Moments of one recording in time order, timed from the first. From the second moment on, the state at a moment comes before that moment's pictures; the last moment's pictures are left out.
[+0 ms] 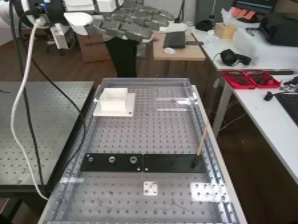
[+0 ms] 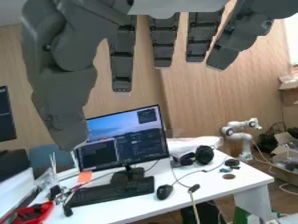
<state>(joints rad) 1.54 -1.52 -1.82 -2.91 -1.45 -0.60</state>
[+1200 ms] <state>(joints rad) 1.54 -1.52 -1.83 -2.90 -1.45 -0.59</state>
